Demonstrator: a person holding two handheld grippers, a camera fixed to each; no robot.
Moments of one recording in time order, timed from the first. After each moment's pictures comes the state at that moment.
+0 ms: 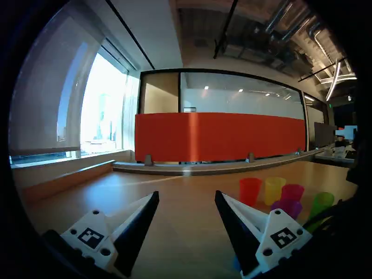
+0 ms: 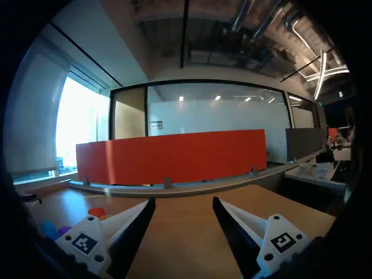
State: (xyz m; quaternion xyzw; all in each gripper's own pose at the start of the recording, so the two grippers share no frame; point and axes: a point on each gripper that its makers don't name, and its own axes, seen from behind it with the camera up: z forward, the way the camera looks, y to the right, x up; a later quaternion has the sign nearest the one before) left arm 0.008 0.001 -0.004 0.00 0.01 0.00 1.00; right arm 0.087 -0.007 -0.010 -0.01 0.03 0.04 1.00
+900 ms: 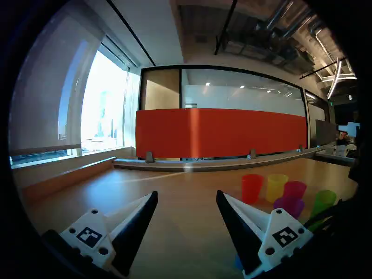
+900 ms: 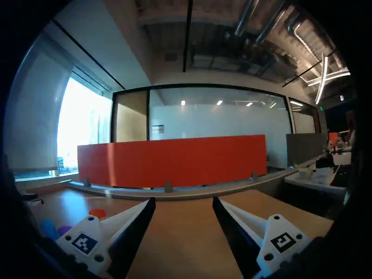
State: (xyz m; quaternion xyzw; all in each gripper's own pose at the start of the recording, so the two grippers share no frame) left arm 0.001 -0.002 -0.001 0.00 0.00 0.00 1.00; right arm 0.096 -0.007 -0.017 0.00 0.04 0.03 1.00
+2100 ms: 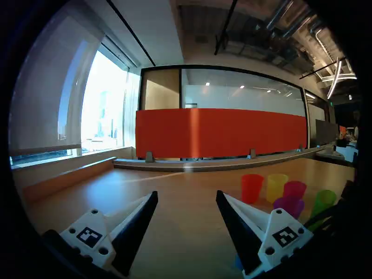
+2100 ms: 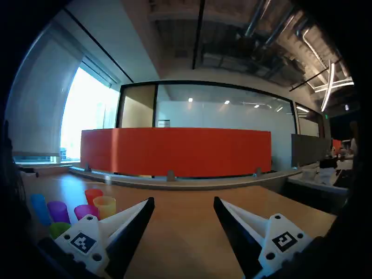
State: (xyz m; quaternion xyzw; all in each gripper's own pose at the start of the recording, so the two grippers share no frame) left arm 0.001 -0.002 -0.002 0.00 0.00 0.00 1.00; right arm 0.029 -0.017 -0.005 0.01 0.04 -0.01 1.00
